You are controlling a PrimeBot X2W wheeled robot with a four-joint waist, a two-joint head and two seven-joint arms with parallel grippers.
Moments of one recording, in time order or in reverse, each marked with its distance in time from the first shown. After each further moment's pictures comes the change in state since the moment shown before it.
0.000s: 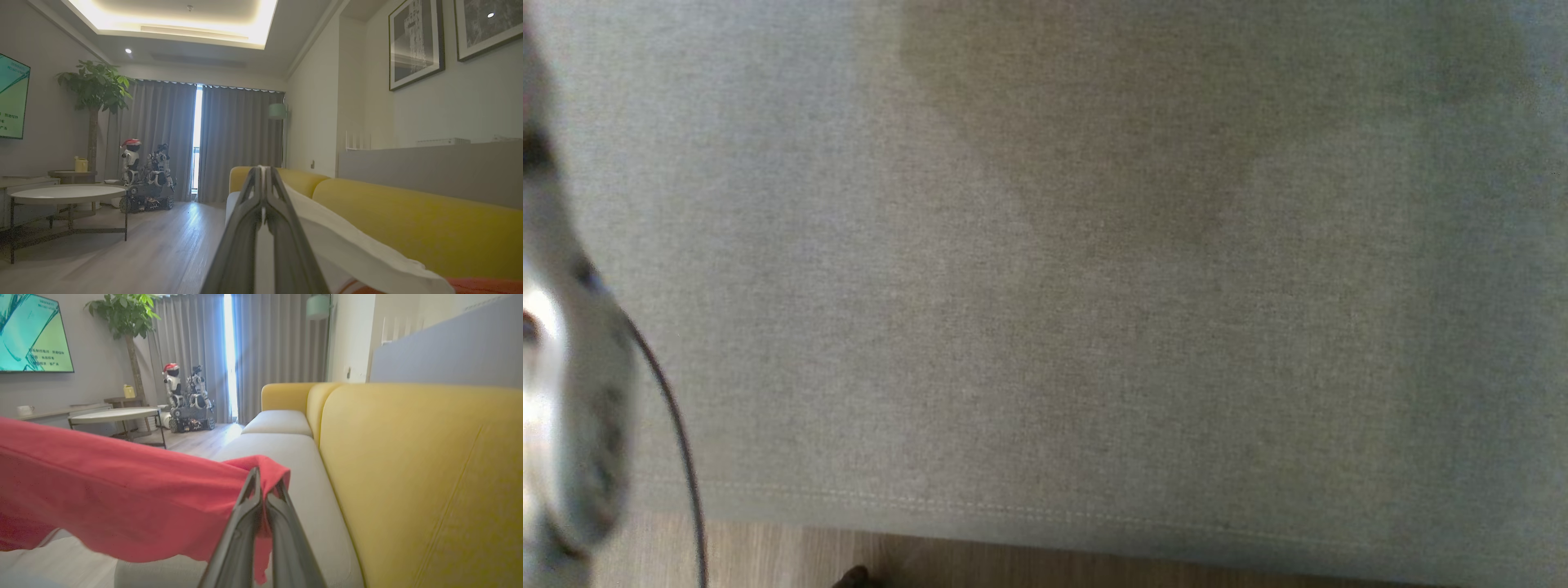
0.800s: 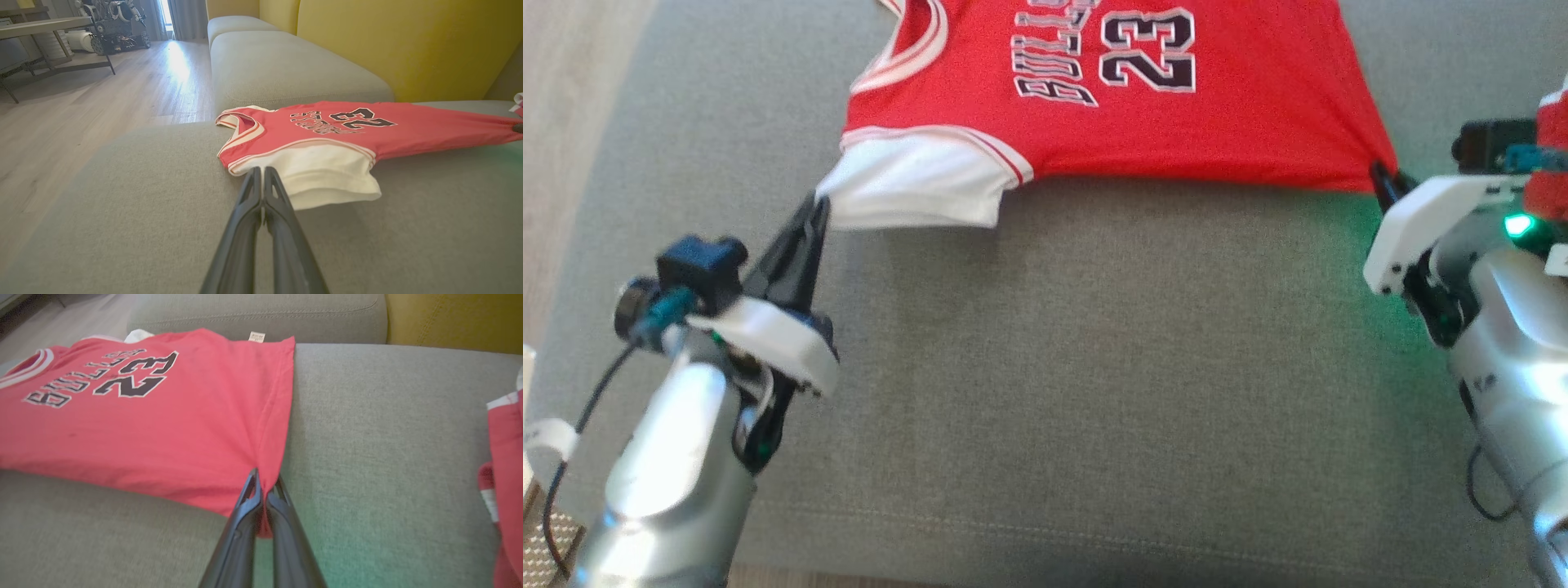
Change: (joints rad) left arm 0.940 0.101 -0.280 -0.083 -0.009 -0.012 0.001; right arm 0.615 -0.014 0.243 0.160 0.304 0.000 0.152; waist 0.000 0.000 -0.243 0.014
